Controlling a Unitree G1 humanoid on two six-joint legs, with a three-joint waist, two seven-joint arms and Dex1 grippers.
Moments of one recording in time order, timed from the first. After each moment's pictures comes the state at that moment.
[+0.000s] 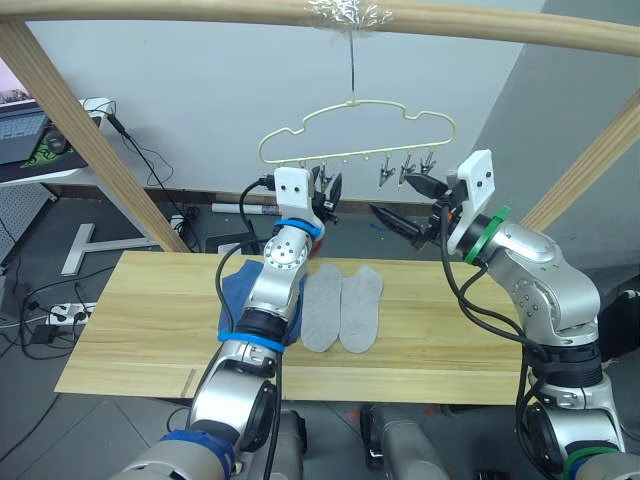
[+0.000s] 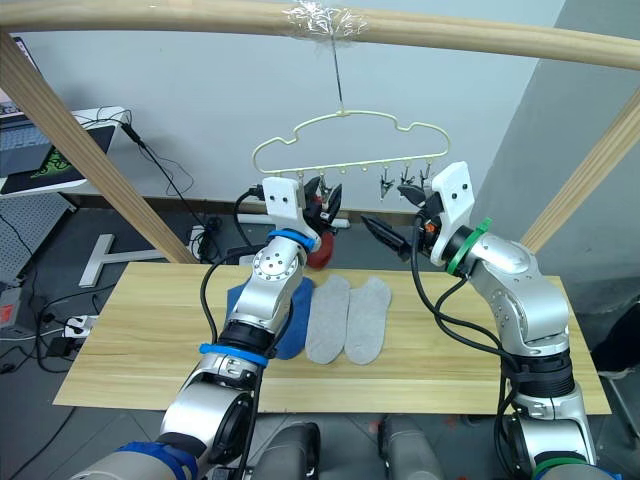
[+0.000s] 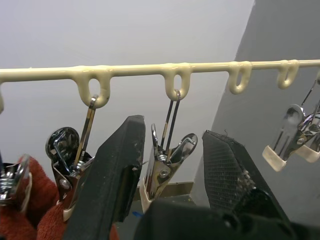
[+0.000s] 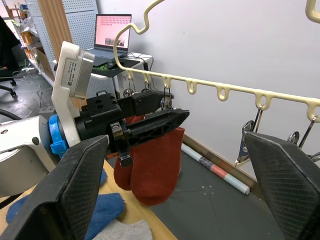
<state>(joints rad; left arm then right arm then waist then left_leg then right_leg) -0.77 0.05 -0.03 0.55 0.02 -0.12 -0.10 -0.57 -0.40 -0.03 -0.28 0.42 0.65 0.59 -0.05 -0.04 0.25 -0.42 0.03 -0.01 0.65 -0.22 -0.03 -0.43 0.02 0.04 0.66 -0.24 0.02</state>
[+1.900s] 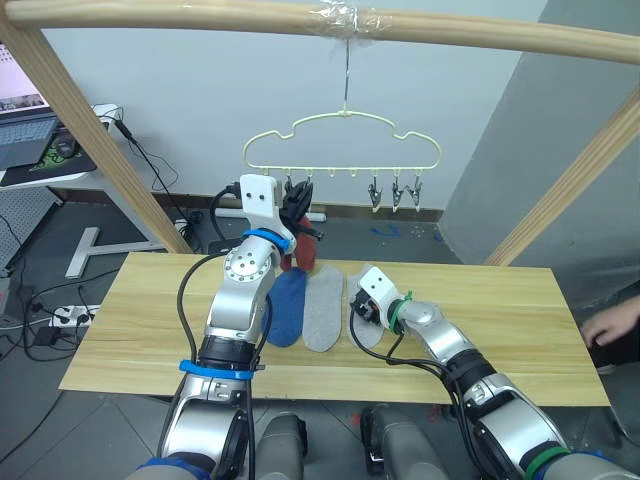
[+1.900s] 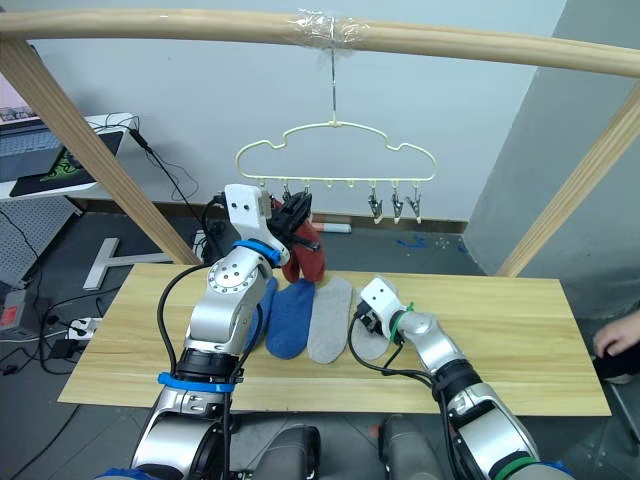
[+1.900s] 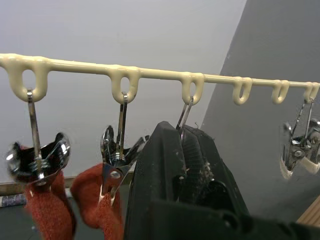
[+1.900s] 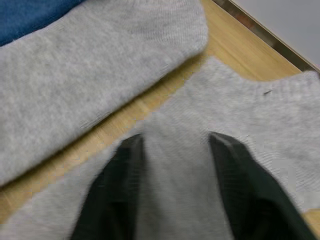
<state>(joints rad) -0.58 0.16 0.00 0.13 -0.07 0.19 -0.25 -0.56 -0.15 0.34 0.70 -0.10 0.16 0.46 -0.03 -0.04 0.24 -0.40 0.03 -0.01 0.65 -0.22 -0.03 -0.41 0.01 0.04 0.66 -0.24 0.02</state>
